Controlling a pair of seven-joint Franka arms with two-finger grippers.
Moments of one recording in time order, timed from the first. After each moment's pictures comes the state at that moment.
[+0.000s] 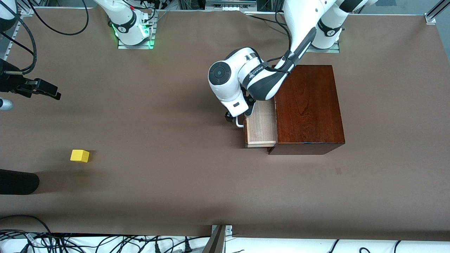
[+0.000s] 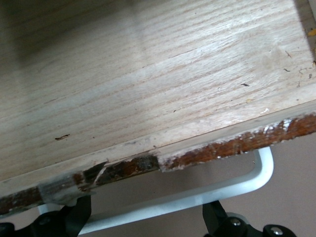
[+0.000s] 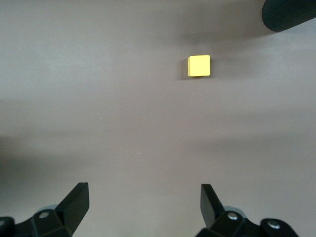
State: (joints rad) left arm -0.56 0.72 -0.30 -1.35 0.22 1.85 -2.19; right arm 0.00 0.09 -0.05 -1.56 0.02 1.60 0.03
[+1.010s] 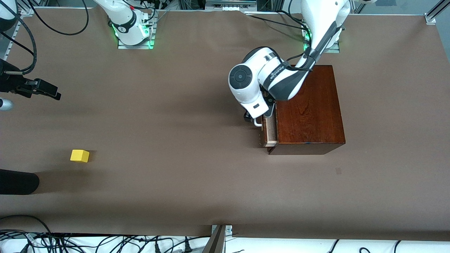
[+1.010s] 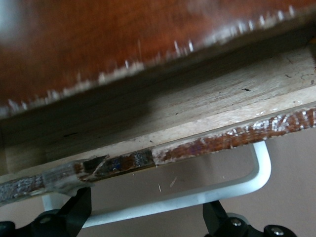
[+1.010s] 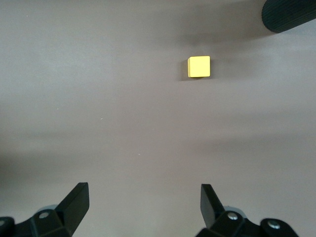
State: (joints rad) left arm -0.43 0.58 -0.32 -1.57 0.22 1.85 -2.14; right arm 0.00 0.09 -0.05 -1.56 0.02 1.60 0.03
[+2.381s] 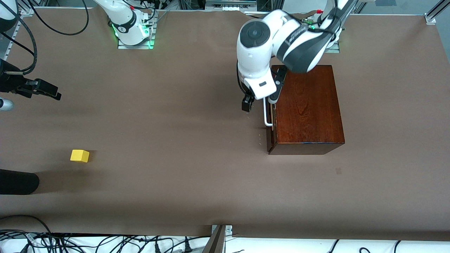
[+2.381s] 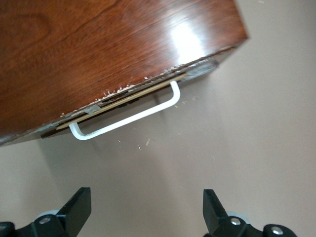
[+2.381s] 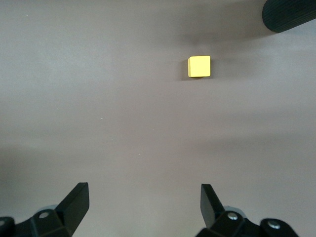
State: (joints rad) left arm -0.33 0.38 -0.44 -1.51 0.18 1.83 -1.96; right arm 0.00 0.10 -0.05 -1.56 0.02 1.60 0.03
